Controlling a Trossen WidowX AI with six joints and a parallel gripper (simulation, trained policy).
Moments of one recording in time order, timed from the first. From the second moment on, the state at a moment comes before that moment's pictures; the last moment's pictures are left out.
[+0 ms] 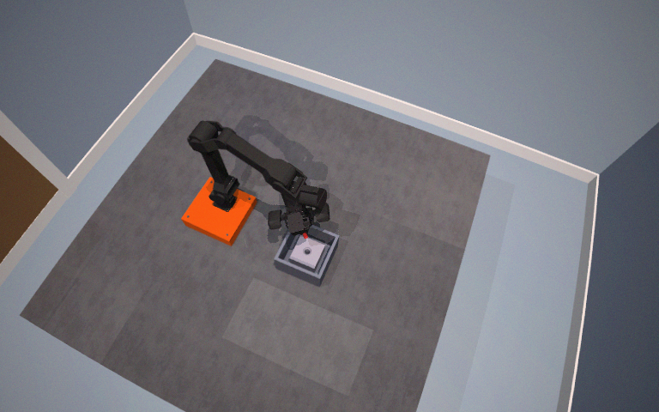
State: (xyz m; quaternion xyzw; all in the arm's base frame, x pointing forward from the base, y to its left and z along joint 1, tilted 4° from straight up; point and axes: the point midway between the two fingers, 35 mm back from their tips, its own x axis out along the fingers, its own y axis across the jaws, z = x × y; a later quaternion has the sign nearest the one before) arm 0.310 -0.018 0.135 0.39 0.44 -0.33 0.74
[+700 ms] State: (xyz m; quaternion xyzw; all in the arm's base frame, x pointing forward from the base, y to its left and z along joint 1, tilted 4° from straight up) arm 0.335 -0.045 0.094 0.39 0.47 -0.35 0.71
